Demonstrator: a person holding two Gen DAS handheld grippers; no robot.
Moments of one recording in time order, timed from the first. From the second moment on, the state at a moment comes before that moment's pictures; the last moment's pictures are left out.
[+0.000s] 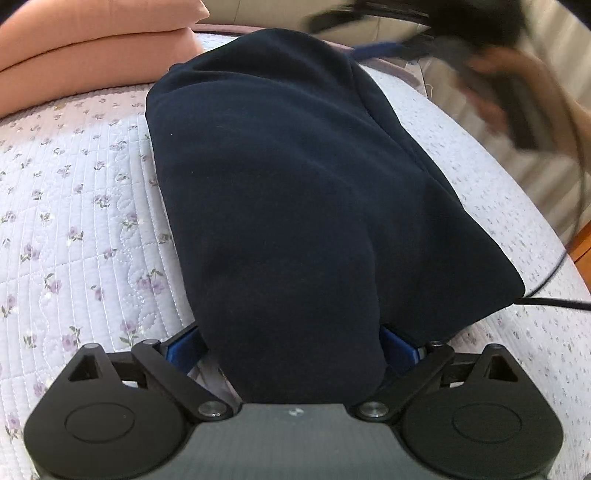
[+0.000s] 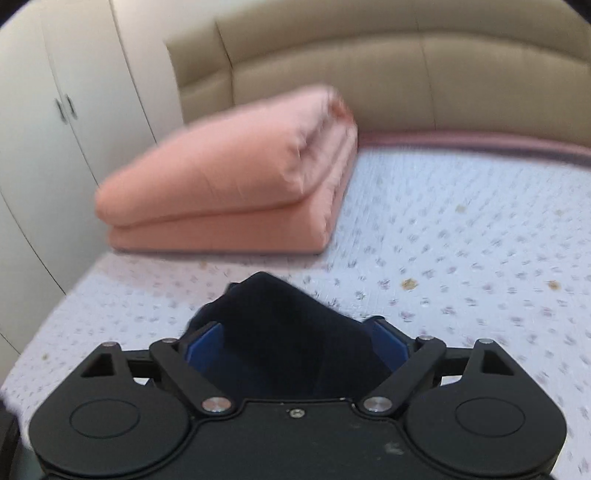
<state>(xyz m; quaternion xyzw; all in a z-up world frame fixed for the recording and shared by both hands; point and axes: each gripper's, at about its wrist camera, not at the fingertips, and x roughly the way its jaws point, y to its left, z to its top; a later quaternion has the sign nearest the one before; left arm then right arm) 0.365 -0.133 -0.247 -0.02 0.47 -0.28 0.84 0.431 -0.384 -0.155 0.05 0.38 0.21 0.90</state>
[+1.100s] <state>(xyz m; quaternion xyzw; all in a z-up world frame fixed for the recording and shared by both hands) 0.304 -0.098 -0.212 -0.04 0.46 -0.28 0.84 0.255 -0.437 -0.196 0.19 0.48 0.15 0.85</state>
